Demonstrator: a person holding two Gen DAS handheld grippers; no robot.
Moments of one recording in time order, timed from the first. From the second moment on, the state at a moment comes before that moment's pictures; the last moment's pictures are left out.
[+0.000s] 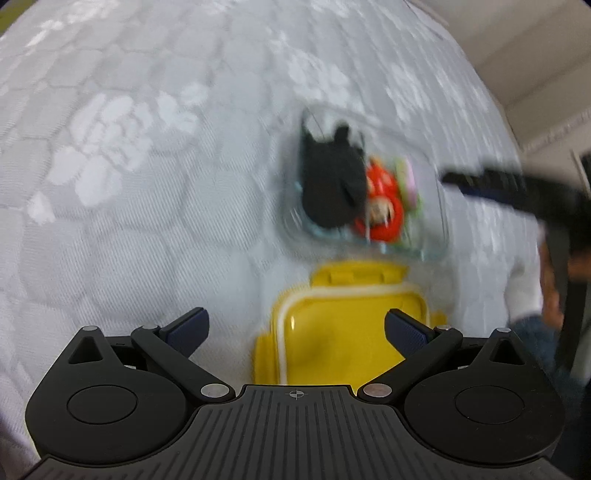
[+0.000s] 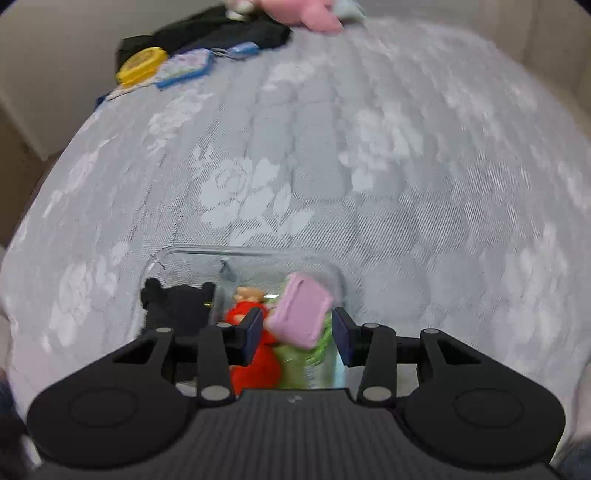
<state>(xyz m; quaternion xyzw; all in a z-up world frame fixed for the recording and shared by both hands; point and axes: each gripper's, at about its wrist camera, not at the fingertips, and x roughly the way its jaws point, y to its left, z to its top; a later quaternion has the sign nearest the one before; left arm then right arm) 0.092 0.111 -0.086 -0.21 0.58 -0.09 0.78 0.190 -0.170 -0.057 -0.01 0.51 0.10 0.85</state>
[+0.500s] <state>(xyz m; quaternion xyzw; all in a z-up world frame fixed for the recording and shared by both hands) 0.149 0.113 -0.060 -0.19 0.53 -0.05 0.83 0.188 -0.183 -0.074 -0.01 0.51 0.17 0.84</state>
